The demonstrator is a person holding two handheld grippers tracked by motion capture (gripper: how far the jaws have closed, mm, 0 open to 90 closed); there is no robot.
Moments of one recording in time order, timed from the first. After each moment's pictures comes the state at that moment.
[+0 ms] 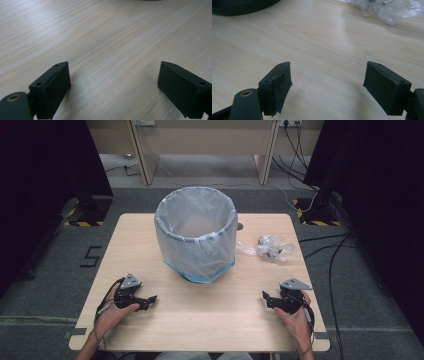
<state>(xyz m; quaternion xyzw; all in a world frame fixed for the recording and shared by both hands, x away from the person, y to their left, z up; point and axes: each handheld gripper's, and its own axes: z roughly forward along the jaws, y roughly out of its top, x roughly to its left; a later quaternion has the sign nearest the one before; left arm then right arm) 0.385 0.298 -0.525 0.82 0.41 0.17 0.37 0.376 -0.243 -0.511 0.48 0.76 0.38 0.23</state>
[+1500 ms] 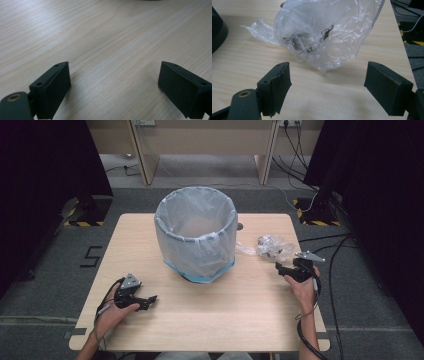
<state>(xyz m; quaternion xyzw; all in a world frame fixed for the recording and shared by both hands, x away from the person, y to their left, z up) 0.385 0.297 -0.525 0.82 0.41 0.17 0.37 0.470 -0.289 -0.500 0.55 0.69 0.40 0.25</state>
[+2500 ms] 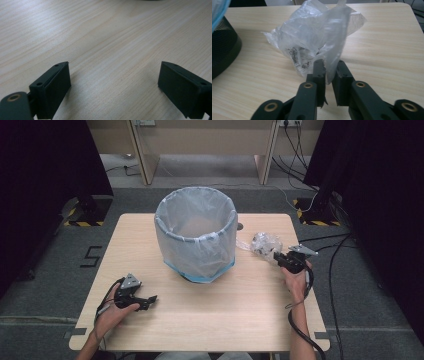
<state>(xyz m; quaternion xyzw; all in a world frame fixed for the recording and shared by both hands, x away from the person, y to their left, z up) 0.385 0.297 -0.525 0.82 0.41 0.17 0.37 0.494 -0.272 -0.500 0.53 0.69 0.44 0.23</state>
